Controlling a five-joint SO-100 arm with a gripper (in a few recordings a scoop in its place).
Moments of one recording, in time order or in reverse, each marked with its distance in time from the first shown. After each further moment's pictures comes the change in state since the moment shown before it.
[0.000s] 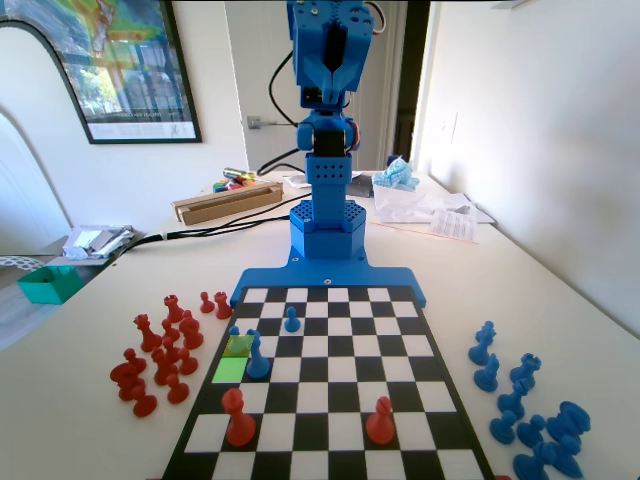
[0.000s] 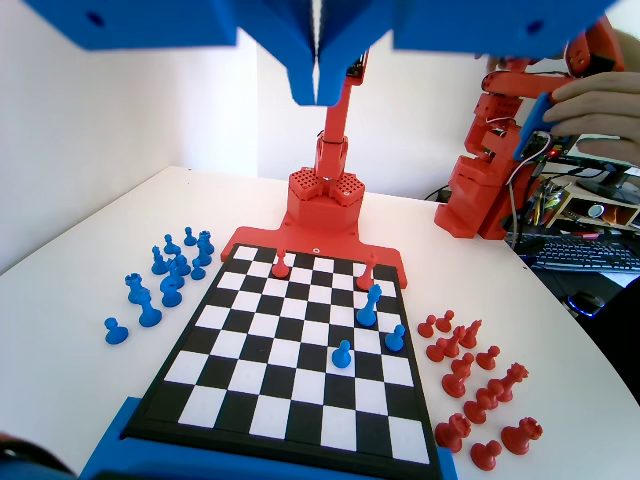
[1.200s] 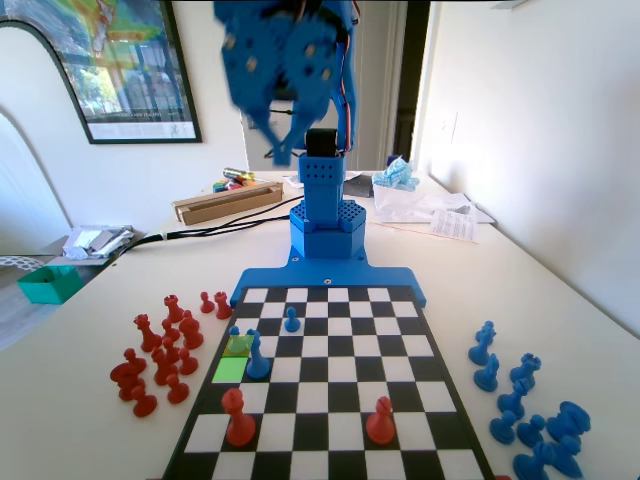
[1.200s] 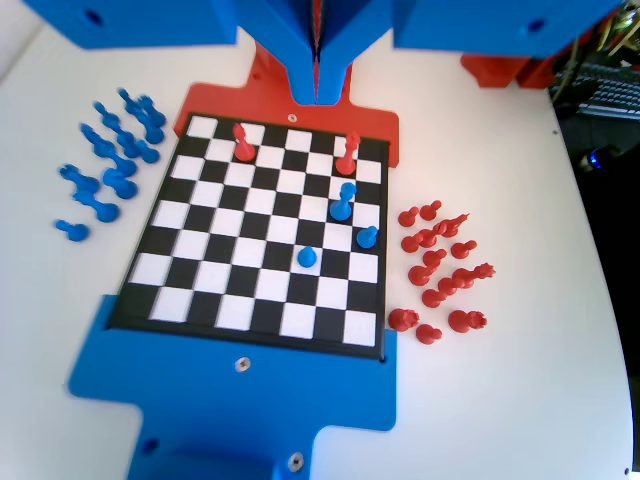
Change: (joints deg) arm 12.9 -55.5 -17.6 -4.4 -10.9
